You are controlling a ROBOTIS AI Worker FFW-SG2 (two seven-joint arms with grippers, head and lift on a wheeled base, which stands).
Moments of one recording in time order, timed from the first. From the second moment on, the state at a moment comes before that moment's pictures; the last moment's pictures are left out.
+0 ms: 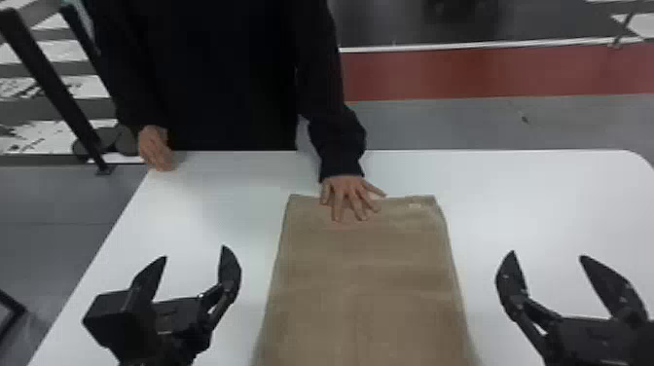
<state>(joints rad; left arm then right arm) 0.64 0.12 0.01 -2.14 0.17 0.05 0.26 0.65 -0.20 0.12 -2.20 -0.11 0.04 -0.24</state>
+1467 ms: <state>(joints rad) 0.60 0.12 0.00 -2.11 0.17 0.05 0.25 0.65 -0.19 0.13 -2.18 -0.09 0.03 -0.24</state>
